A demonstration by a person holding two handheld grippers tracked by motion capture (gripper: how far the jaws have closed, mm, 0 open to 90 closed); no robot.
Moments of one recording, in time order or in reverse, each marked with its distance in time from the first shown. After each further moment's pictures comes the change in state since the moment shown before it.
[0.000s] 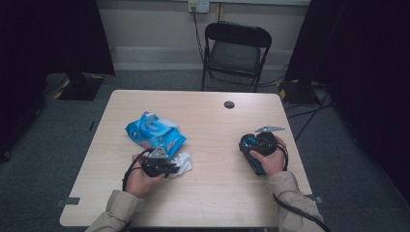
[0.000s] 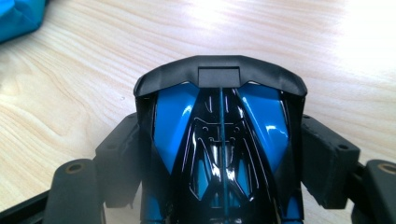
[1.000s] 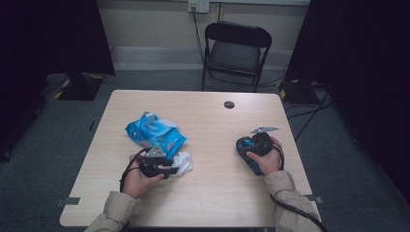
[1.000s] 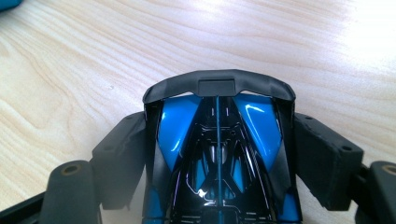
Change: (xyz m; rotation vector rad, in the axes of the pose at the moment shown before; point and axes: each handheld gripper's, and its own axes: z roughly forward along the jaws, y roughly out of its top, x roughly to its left) left arm 0.001 -0.001 -0.008 -0.025 0.045 -0.052; right arm 0.000 -0.002 0.017 0.042 -0.003 -0.036
